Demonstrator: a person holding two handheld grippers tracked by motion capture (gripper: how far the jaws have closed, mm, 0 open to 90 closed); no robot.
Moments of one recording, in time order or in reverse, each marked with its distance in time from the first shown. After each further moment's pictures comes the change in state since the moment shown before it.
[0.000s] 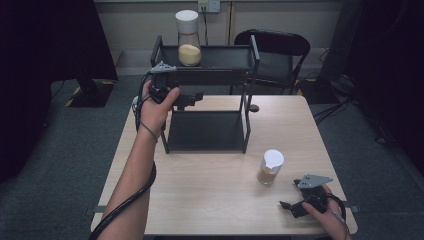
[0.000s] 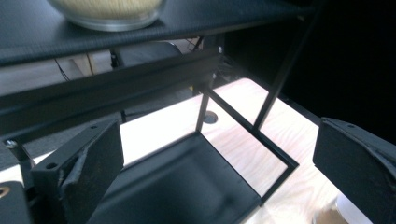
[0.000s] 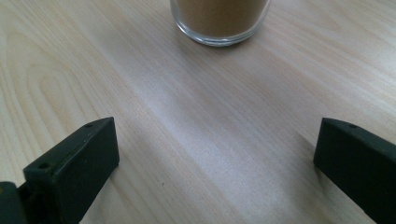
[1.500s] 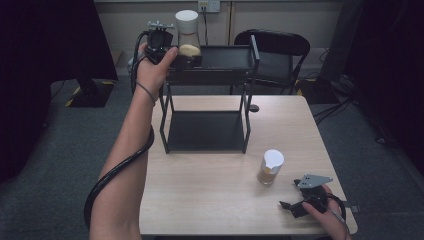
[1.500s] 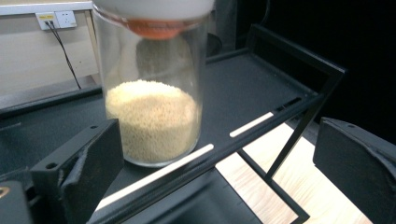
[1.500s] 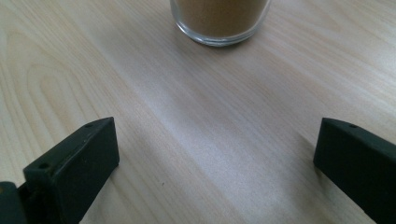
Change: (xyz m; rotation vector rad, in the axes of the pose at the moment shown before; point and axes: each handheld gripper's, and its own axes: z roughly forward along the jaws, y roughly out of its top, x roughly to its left) left arm 0.005 0.086 -0.003 -0.016 0.046 0.011; right arm 0.000 0.001 0.000 0.004 0.002 0.001
